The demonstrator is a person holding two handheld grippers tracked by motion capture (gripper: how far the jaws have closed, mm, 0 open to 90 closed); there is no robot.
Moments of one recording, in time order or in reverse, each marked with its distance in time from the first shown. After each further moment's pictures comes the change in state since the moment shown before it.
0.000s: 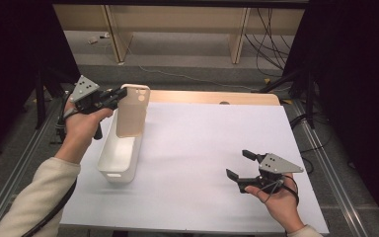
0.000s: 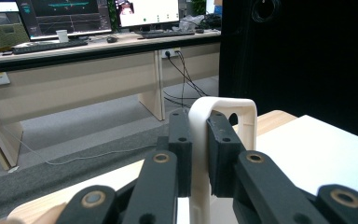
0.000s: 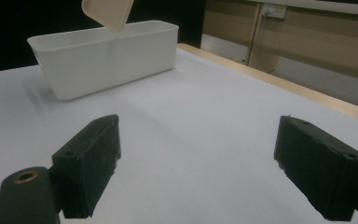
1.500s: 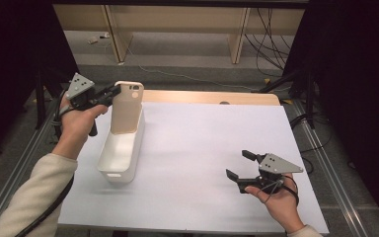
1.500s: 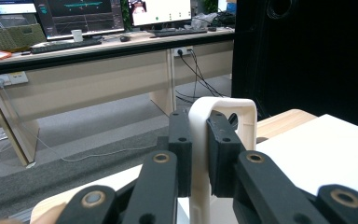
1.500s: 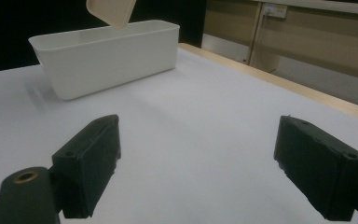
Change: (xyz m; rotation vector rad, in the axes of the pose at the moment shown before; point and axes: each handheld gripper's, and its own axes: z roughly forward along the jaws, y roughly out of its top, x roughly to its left) left arm 0.018 -0.002 0.003 0.003 0.038 0.010; right arm 0.001 -0.001 0.002 -0.014 0.017 0.008
